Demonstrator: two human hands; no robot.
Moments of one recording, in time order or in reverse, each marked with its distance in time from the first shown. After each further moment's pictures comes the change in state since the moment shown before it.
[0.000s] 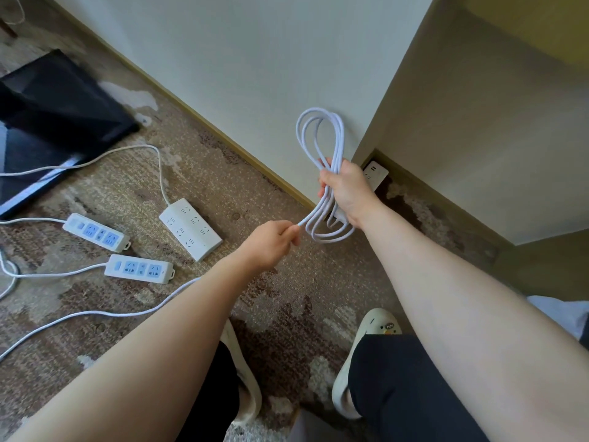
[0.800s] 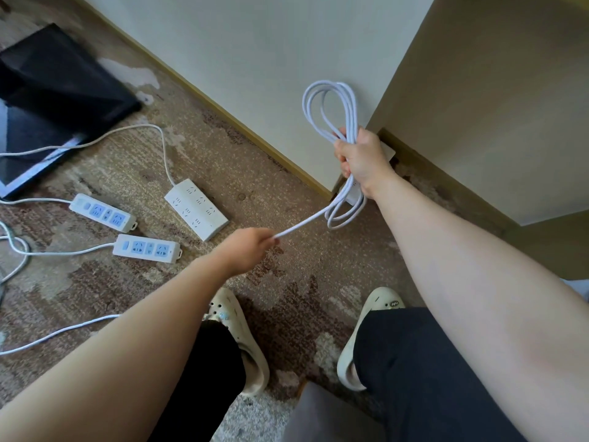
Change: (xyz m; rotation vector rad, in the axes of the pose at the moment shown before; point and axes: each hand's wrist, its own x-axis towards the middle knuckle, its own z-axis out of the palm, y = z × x) left_hand -0.029 -0.070 -0.009 0.273 -0.136 -0.001; right_hand 0.008 0.003 -0.005 0.039 0.064 -0.037
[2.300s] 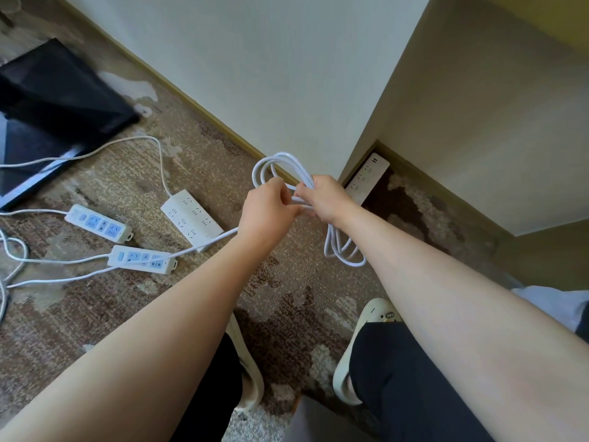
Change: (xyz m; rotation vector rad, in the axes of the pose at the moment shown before) left_hand 0.026 0.089 -0.029 -0.144 0.575 -0.022; right_hand -0.013 0.025 0.034 -0.400 -0.260 0.008
